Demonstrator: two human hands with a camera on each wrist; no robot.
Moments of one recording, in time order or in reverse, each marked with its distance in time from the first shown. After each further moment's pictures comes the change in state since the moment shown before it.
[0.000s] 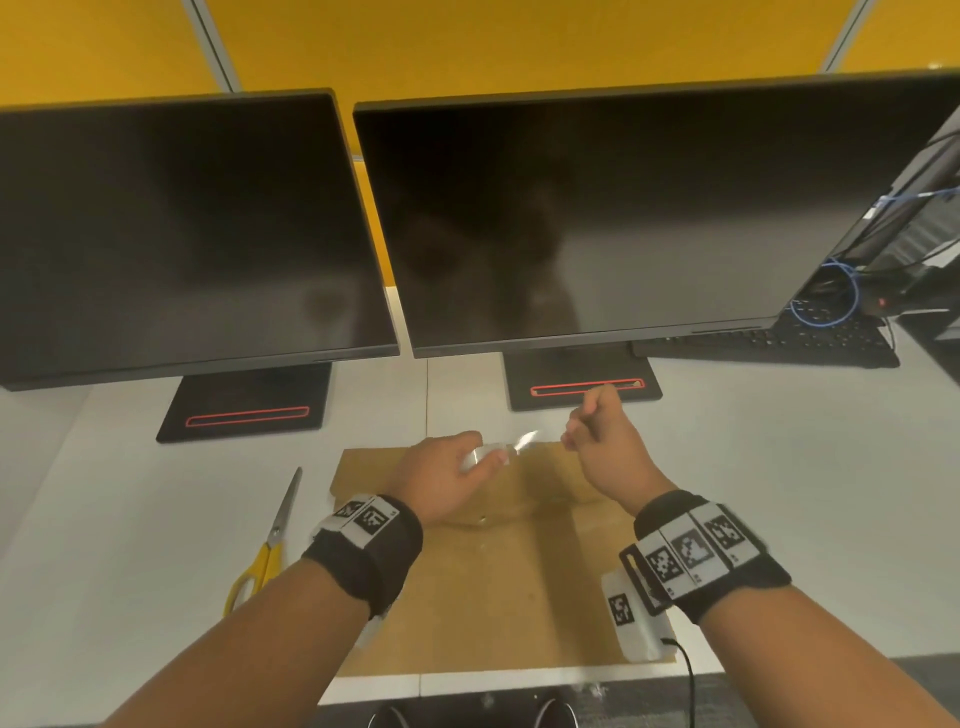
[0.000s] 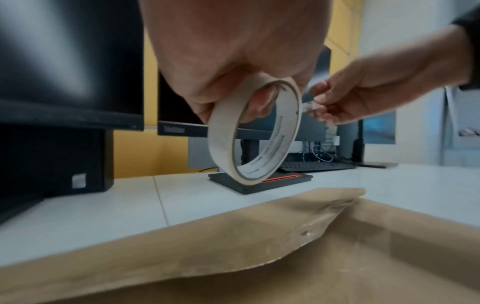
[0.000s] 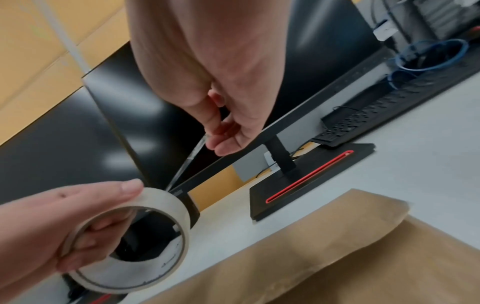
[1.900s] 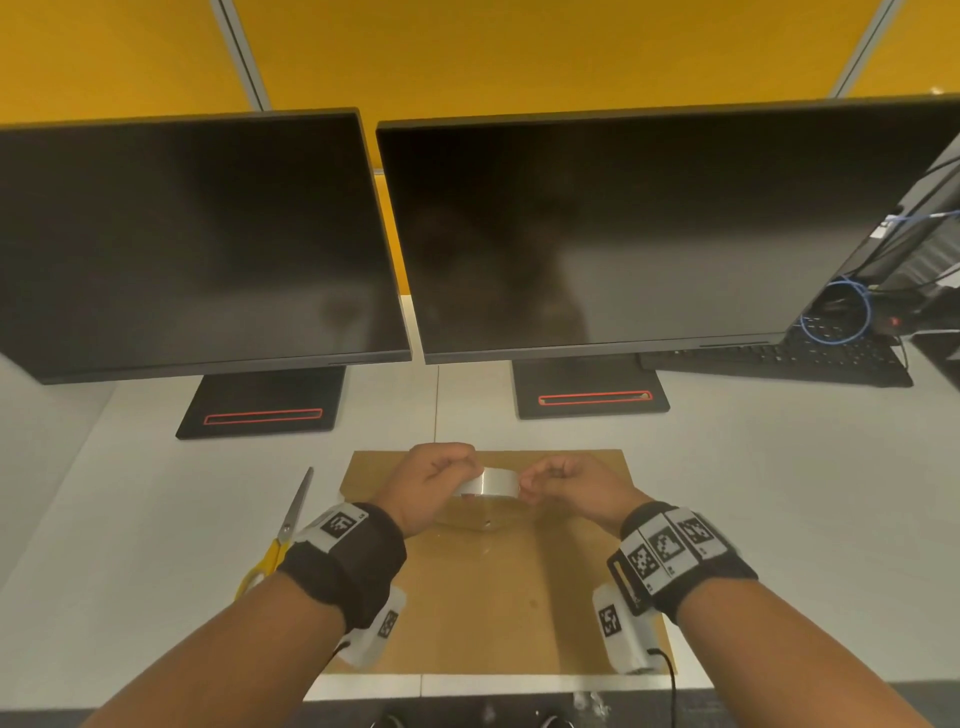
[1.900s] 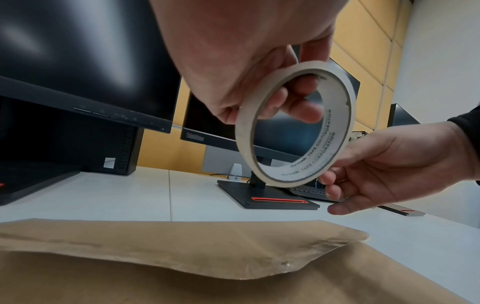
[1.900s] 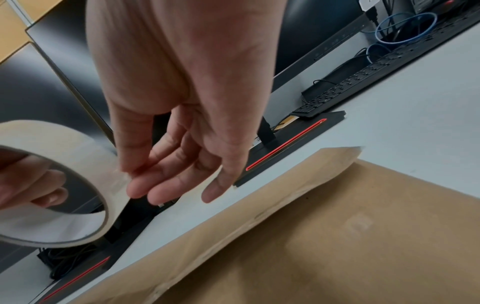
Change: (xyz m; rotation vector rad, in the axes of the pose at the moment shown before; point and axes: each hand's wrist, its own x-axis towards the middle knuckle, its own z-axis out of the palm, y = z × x) left_hand -0.018 -0.012 -0.009 -0.596 -0.018 0.095; right_hand -0.008 0.013 0.021 0.111 -0.450 0.233
